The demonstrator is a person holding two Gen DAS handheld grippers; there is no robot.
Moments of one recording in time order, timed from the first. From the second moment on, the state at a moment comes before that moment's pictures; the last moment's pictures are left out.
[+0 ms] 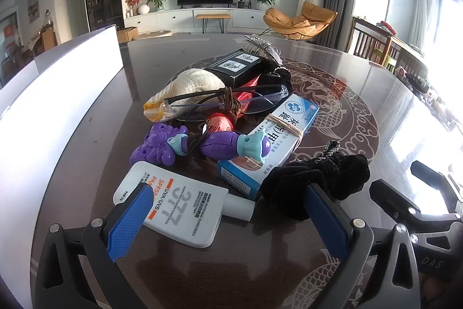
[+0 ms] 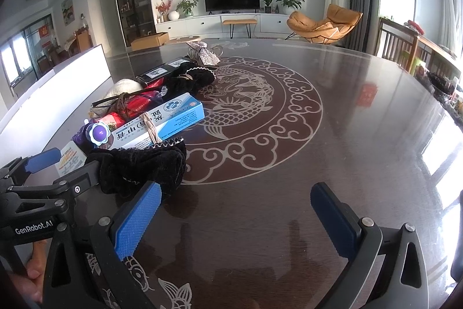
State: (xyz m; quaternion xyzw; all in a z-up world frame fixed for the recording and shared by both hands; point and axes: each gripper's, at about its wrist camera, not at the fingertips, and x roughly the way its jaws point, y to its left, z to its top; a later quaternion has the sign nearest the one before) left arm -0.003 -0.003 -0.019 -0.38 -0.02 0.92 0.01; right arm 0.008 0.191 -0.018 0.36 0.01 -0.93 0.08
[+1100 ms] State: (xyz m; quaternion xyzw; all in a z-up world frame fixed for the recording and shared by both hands) left arm -0.007 -0.013 -0.021 -0.39 -0.05 0.92 0.01; right arm 0.008 0.192 -0.017 0.36 0.01 -0.93 0.08
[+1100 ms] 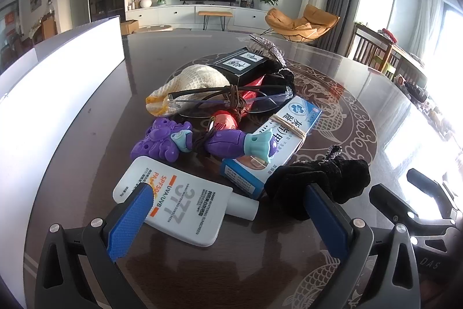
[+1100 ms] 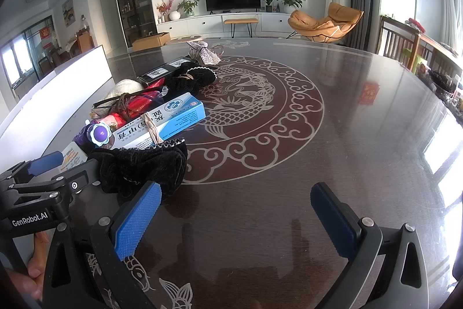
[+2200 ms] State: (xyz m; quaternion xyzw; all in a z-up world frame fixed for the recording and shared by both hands) left arm -0.007 -0.014 -0.023 -0.39 -0.05 0.92 0.01; right arm 0.009 0.181 -0.018 0.36 0.01 -0.93 0.08
